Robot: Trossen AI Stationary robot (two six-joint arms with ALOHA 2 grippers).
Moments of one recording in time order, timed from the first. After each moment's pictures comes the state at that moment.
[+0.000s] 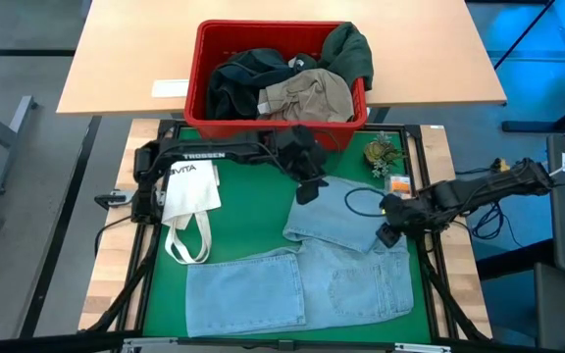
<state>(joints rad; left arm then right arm) 0.16 1.95 1.83 -0.56 0.16 -0.07 0.01 0.80 0.63 -0.99 -0.09 1.19</state>
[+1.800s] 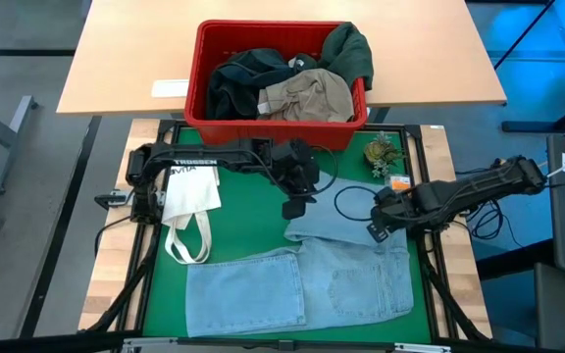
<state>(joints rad) 0.09 1.89 1.83 -0.73 0.18 0.00 0.01 1.06 0.83 -1.24 0.09 1.20</state>
